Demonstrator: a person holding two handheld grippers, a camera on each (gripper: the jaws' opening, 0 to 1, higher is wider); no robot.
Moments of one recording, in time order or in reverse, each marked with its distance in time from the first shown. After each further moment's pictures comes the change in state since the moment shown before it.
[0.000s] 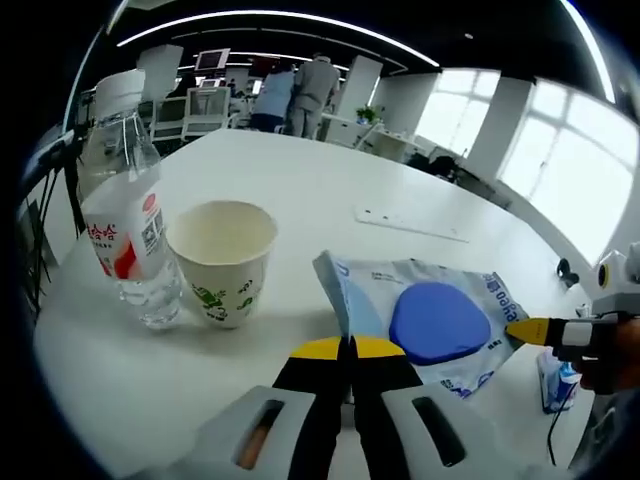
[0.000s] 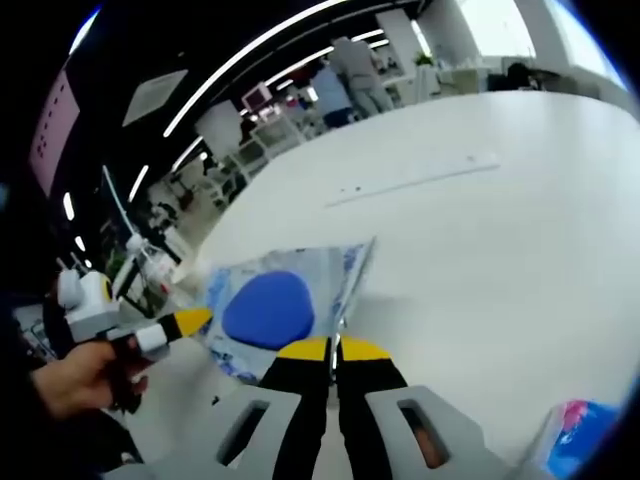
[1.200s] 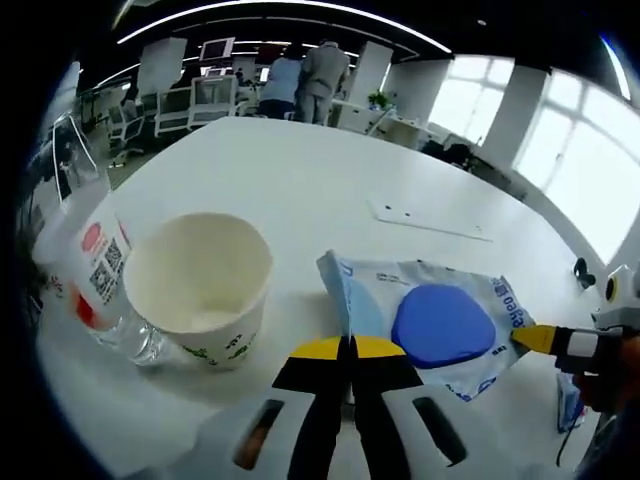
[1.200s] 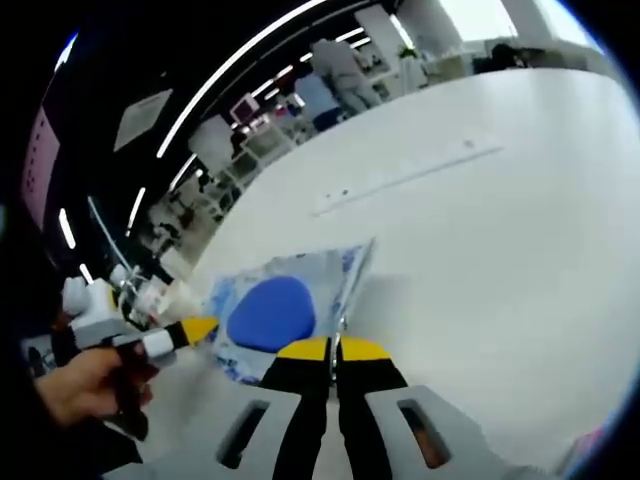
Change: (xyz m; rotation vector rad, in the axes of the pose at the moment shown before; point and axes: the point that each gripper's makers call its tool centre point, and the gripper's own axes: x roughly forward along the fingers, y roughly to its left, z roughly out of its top) left arm 0.041 0.017 0.013 -0.005 0.060 0.064; right arm 0.042 -0.014 0.013 0.098 -0.011 0.023
